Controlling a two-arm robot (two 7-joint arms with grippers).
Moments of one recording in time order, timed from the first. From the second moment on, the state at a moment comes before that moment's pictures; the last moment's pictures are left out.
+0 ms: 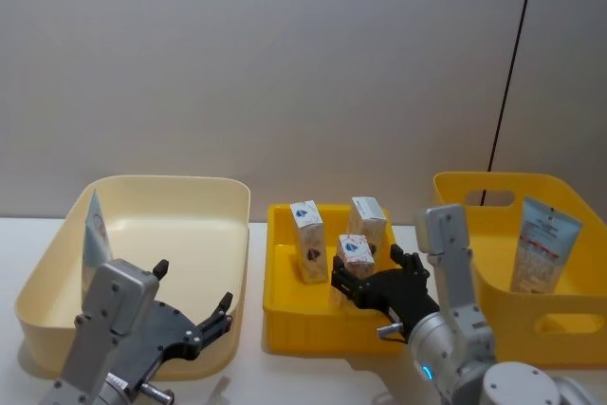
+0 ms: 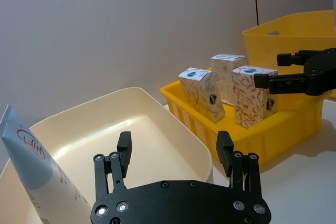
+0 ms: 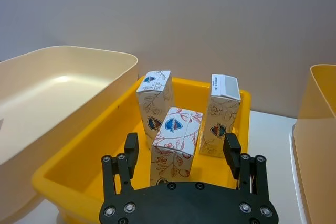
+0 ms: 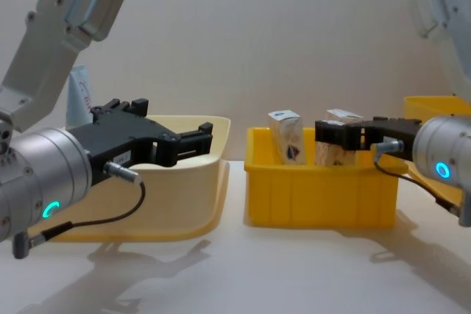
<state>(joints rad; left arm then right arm) -0.24 0.38 0.45 -1.63 -0.20 0.01 -0.01 0.39 0.14 -0.32 -1.35 0.20 0.19 0.05</state>
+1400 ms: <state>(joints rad) -0.24 0.38 0.45 -1.63 -0.20 0.01 -0.01 0.45 0.10 -0.33 -1.25 0.17 0.17 0.04</state>
